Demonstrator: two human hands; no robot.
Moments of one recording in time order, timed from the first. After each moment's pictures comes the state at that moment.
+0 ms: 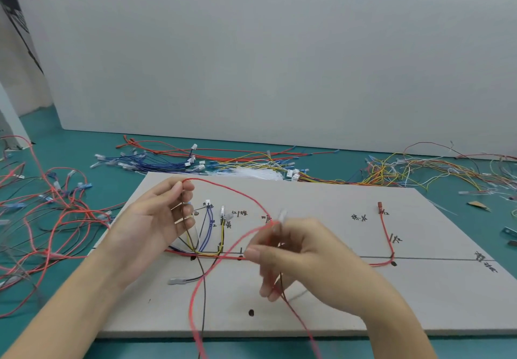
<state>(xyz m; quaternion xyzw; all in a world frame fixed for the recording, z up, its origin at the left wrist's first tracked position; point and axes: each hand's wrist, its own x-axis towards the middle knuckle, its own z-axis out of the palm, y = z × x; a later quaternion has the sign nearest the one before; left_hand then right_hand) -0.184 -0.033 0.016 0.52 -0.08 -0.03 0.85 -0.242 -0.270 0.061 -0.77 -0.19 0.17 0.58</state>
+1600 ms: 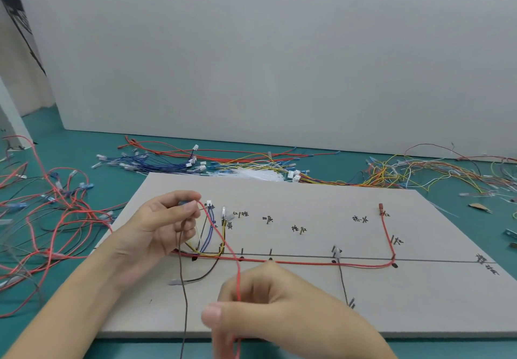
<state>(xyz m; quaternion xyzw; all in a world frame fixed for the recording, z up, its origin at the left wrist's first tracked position) -0.187 -0.033 0.012 0.53 -0.05 -0.06 0.84 -0.263 -0.244 0.049 -0.69 -0.27 0.33 0.59</state>
